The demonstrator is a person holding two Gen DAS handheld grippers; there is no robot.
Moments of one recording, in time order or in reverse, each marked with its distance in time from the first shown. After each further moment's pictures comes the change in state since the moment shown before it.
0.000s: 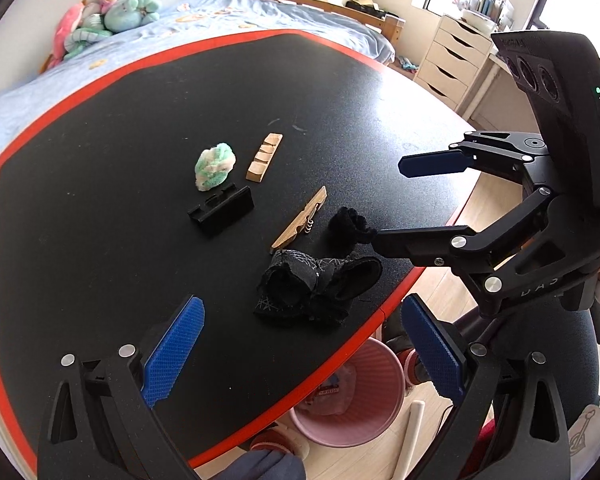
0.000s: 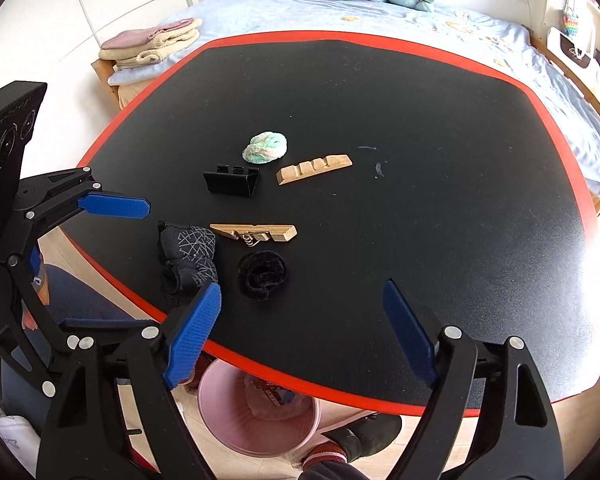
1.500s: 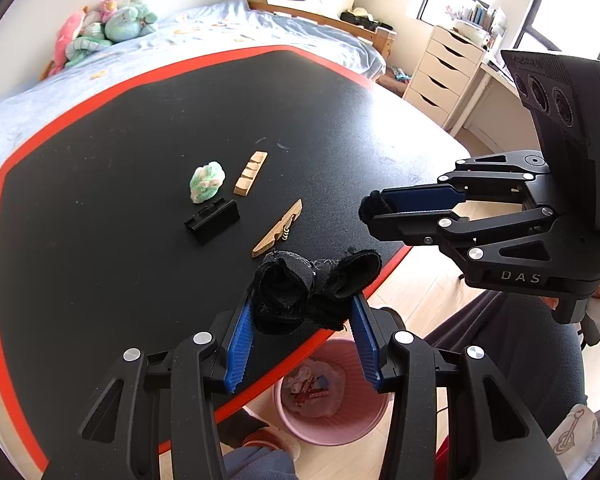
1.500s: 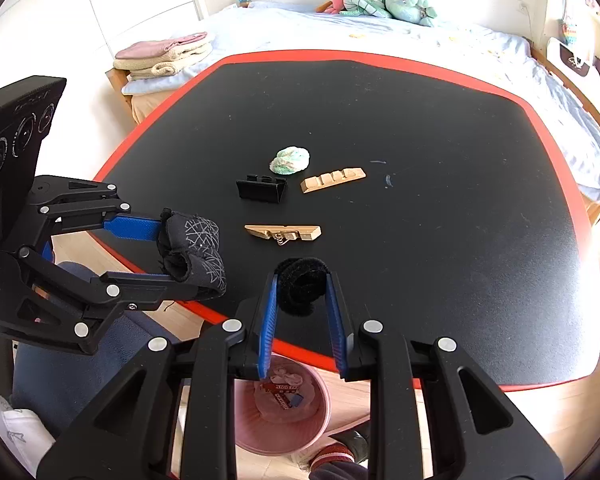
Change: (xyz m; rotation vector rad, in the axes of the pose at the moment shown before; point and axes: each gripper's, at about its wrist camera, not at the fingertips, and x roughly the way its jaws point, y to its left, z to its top) left arm -0.028 -0.019 -0.001 -0.001 -0.043 -0.010; right arm -0.045 0.015 -0.017 0.000 -0.069 0.013
